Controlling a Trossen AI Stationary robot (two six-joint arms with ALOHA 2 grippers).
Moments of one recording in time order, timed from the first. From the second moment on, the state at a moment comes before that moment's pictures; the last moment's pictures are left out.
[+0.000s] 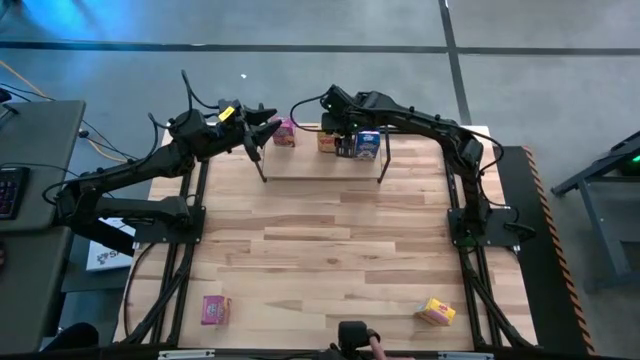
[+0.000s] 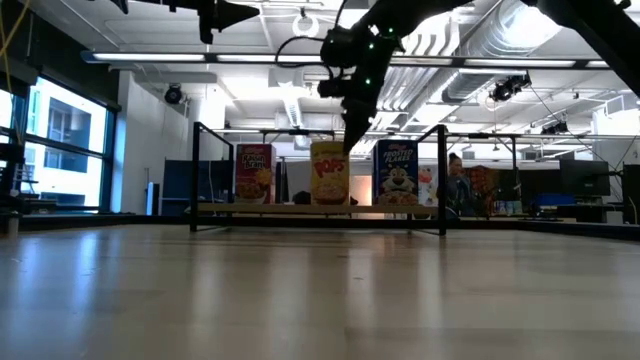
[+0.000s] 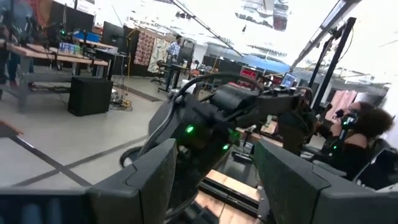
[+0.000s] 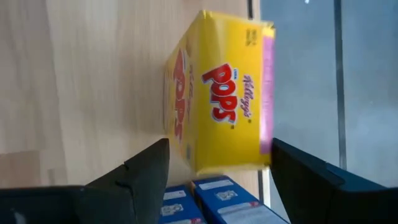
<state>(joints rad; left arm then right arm) 0.47 0.96 0.81 0.30 0.05 -0.26 -0.50 2.05 1.93 -0.99 0.13 -0.52</state>
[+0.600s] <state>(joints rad) 0.53 0.82 0.81 0.05 0.28 -0.21 -0.49 1.80 1.93 -1.09 -0.15 -0.16</state>
